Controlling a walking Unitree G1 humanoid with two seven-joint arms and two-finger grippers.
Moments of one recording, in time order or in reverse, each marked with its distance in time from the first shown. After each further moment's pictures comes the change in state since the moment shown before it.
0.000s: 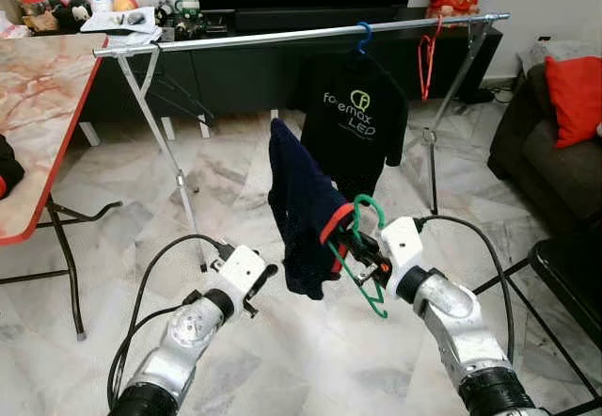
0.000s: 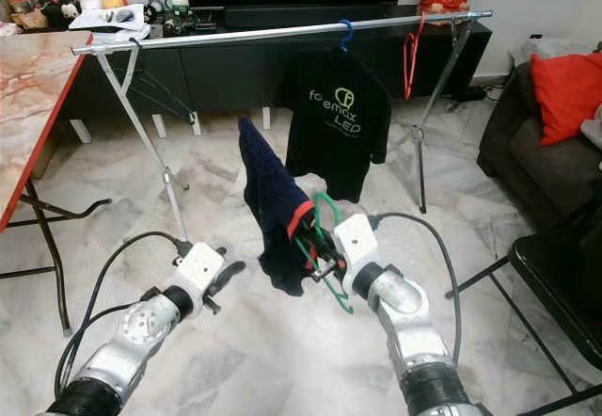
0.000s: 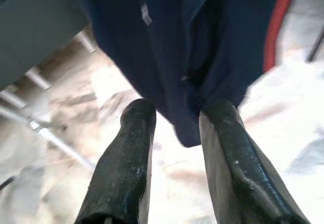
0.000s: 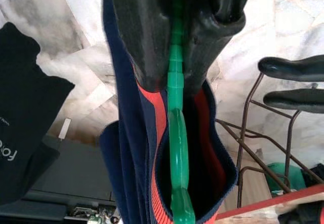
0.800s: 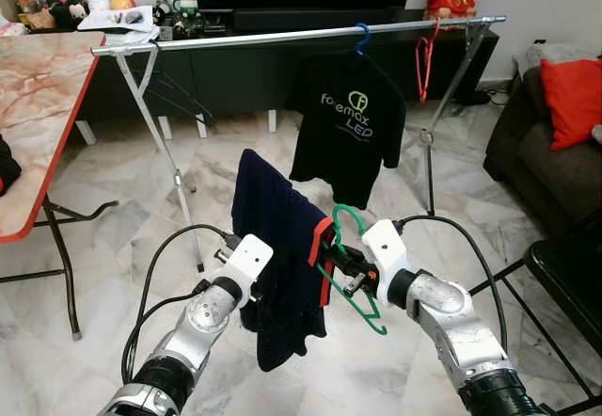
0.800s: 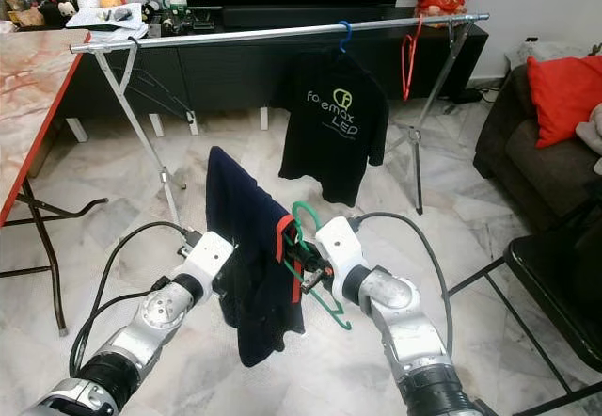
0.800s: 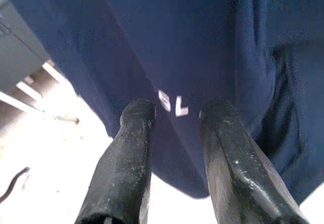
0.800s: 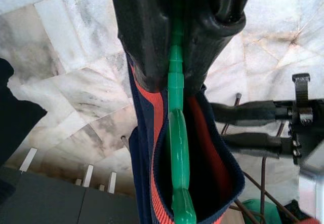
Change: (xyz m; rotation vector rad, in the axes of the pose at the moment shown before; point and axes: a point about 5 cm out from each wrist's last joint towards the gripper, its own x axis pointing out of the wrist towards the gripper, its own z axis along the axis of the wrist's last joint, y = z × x) left arm 0.020 0.002 0.005 0.002 0.032 0.058; right arm 0.003 0.016 0.001 0.008 0.140 0.117
